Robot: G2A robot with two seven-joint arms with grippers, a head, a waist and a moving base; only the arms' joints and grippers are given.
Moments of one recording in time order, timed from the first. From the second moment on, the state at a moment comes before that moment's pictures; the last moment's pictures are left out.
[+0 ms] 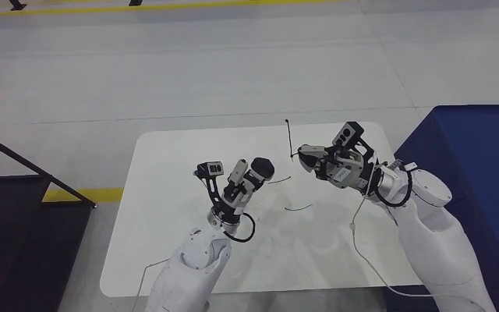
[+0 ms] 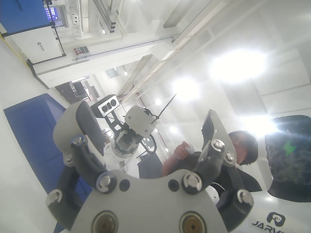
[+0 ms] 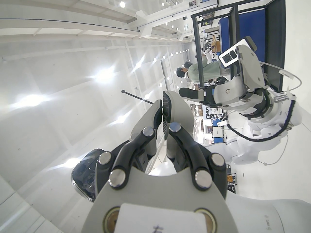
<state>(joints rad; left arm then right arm) 1.23 -1.45 -1.02 -1.52 -0.38 -0.71 -0.30 -1.19 -1.02 1.41 -1.83 1.00 0.40 0.79</state>
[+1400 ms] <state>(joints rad) 1.30 -1.49 -0.96 -1.62 -0.72 -0.59 -0.42 -1.20 -1.03 1.38 -1.85 1.02 0.42 0.73</state>
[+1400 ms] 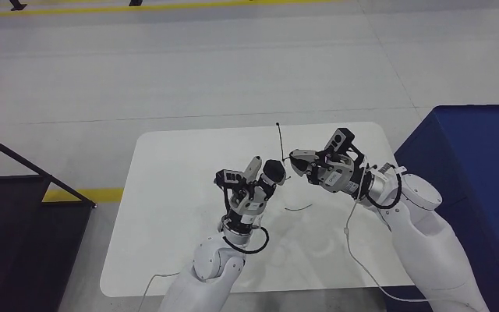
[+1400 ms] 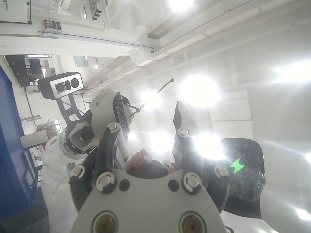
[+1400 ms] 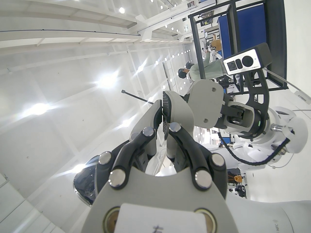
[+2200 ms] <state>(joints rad) 1.30 -1.50 -0.95 -1.64 -0.71 -0.60 -0.43 -1.20 -1.03 1.38 -1.85 1.01 0.42 0.74</state>
